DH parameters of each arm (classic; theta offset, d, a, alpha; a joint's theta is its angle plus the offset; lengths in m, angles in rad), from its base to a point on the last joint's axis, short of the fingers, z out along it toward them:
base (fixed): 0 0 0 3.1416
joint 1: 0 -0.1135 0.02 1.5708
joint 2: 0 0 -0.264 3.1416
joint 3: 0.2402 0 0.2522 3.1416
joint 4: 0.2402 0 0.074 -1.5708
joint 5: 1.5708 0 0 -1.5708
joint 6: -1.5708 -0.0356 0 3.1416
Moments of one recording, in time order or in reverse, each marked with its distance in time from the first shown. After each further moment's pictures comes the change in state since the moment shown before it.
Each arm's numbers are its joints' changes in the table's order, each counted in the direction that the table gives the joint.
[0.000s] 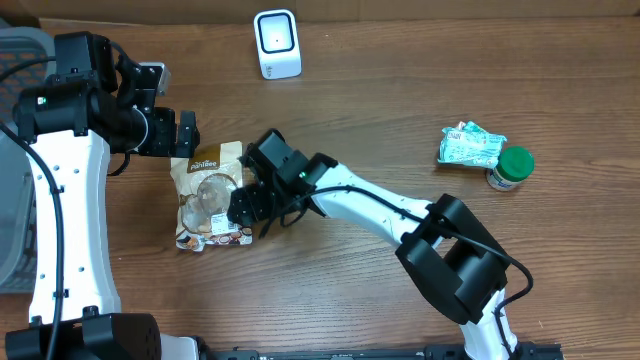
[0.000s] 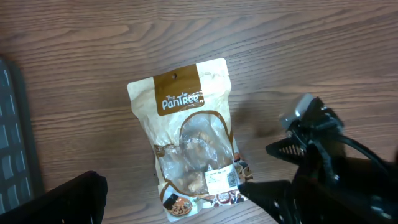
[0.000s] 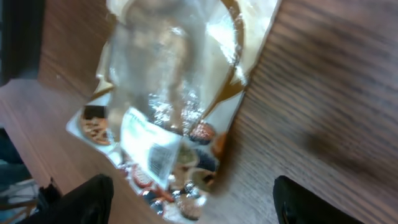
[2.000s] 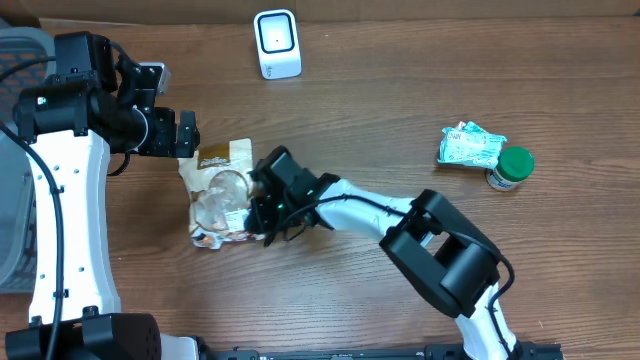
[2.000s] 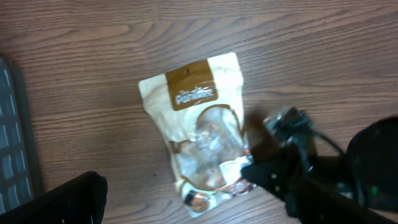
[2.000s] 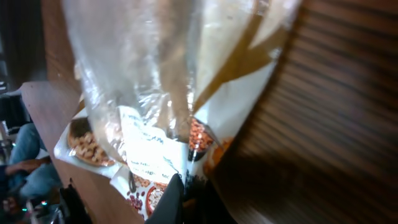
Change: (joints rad) left arm 0.000 0.000 0.000 0.000 0.000 0.000; right arm 0.014 0.043 -0.140 -0.203 -0.117 -0.130
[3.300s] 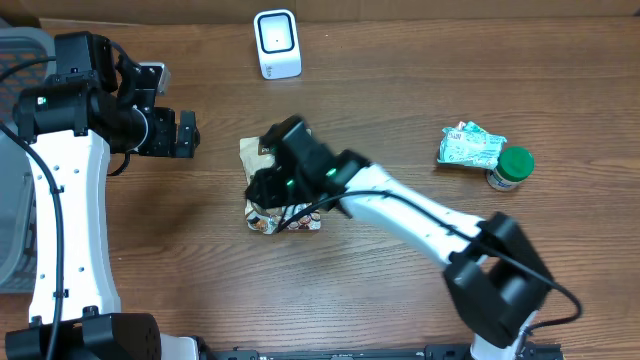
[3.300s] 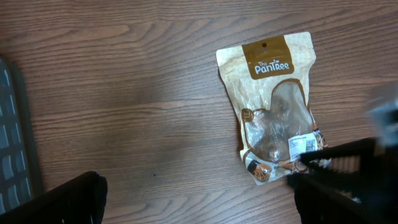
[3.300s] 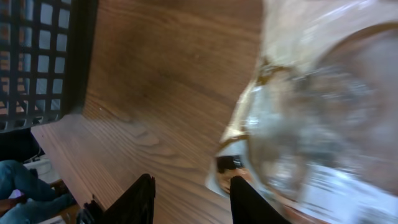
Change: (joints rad) left arm 0.000 0.000 0.000 0.000 0.000 0.000; right arm 0.013 -0.217 0.075 0.197 0.166 0.003
